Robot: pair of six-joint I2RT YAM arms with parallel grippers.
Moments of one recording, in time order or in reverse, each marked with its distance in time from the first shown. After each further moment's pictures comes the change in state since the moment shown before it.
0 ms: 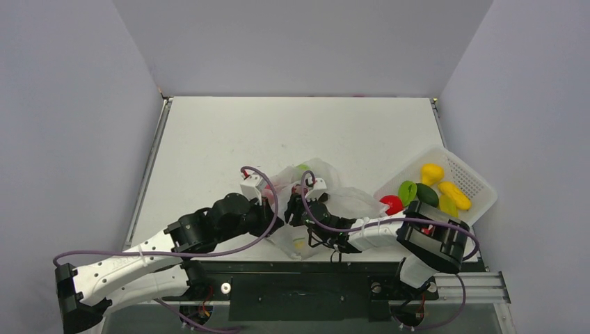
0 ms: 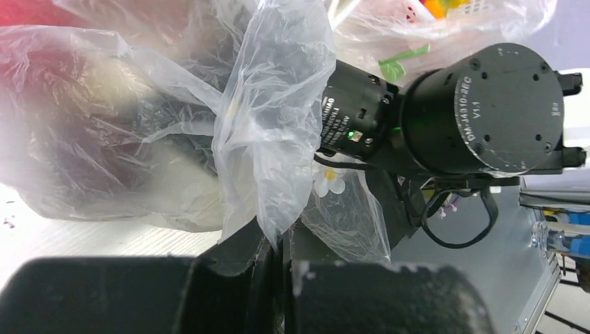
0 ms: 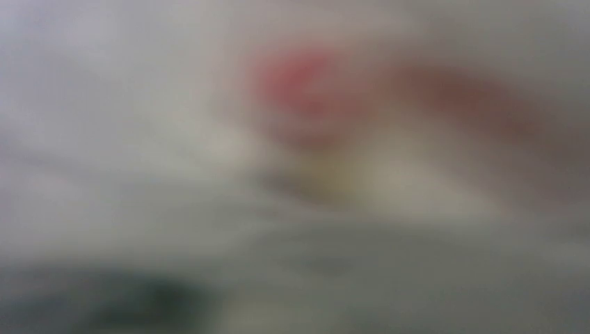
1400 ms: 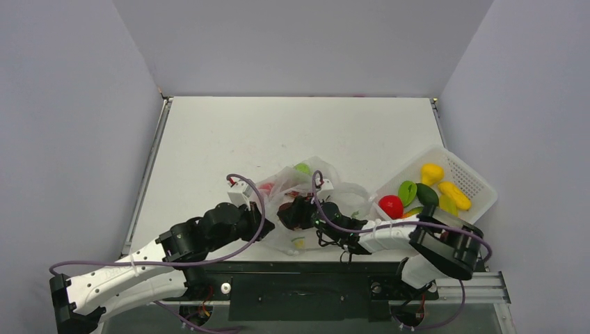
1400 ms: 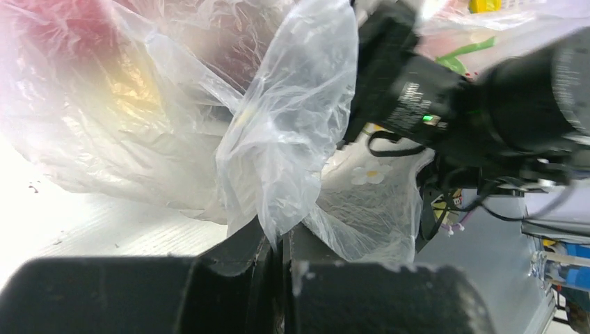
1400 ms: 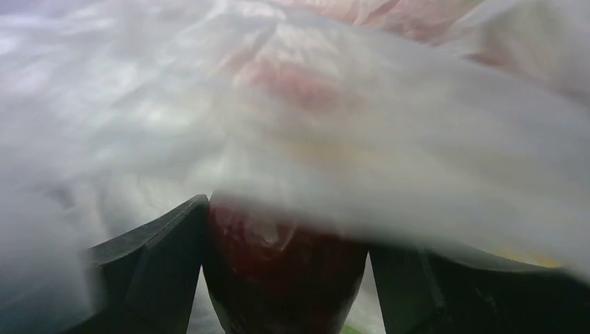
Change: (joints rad) left arm 0.000 -0.097 -0.107 0.011 -0.047 -0.070; right arm -0.072 -0.022 -0.094 0.042 -0.166 0.006
